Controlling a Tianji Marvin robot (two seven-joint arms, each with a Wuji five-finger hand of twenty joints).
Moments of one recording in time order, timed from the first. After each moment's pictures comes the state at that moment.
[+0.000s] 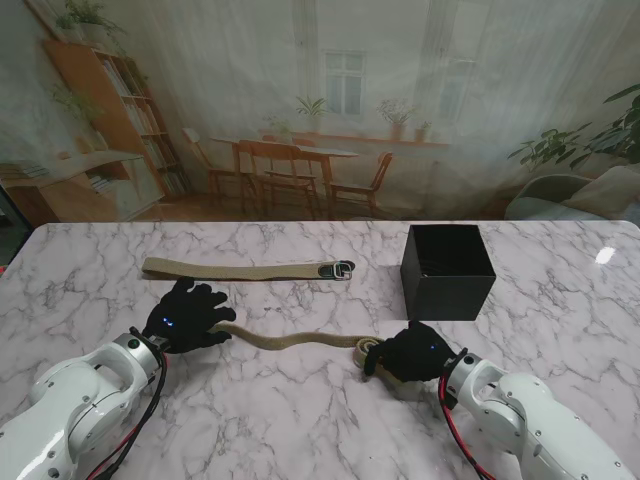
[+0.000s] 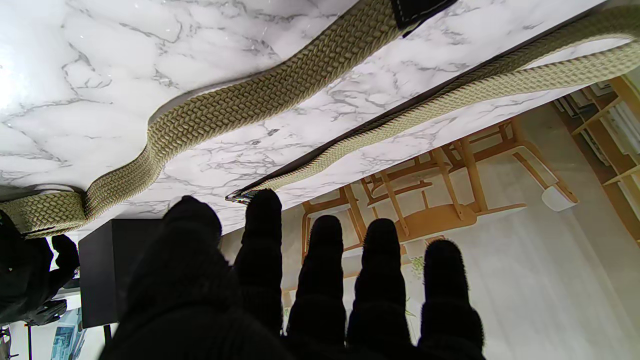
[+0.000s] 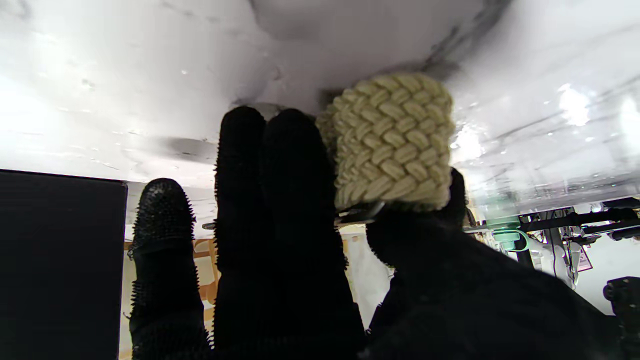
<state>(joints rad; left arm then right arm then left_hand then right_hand) 1.71 -1.01 -1.39 -1.73 1.37 -0.29 0.00 -1.52 -1.02 1.12 -1.37 -1.09 -0.45 -0.16 0.92 -0.08 -0.01 -0.01 0.61 -0.01 0.27 0.59 0.59 0.10 0.15 0.32 0.45 0.18 0.22 0.48 0.07 0.25 0.64 0.54 0.69 -0.29 0.89 -0.19 0.66 -0.49 0.76 0.28 1.41 0.16 0.68 0.42 1.17 0.16 0.53 0.46 0.44 0.47 1.03 0.37</state>
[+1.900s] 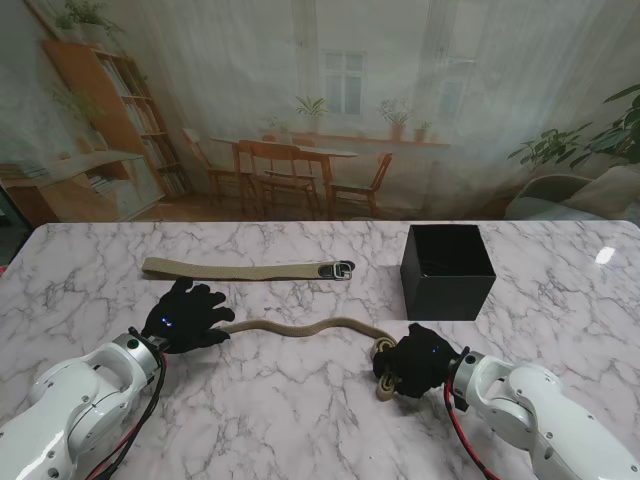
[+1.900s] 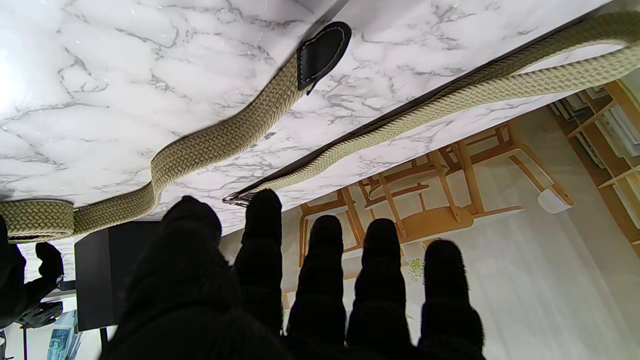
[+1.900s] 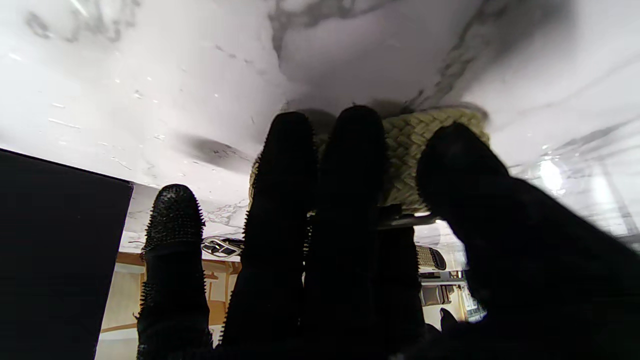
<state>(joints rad) 1.71 -1.01 -1.39 -1.72 1.37 -0.29 0.00 -1.56 -0.99 1.18 -1.48 -1.18 -0.50 -0.01 0.92 -0.08 -0.01 -0.01 0.61 -0.01 0.27 0.59 0.59 0.10 0.15 0.32 0.45 0.18 0.22 0.48 0.07 0.25 0.64 0.54 0.51 -0.69 1.04 -0.27 0.62 -0.17 0.82 0.22 1.41 -0.11 0.49 0.33 1.17 -0.04 0.44 0.39 0.39 0.40 1.03 0.34</state>
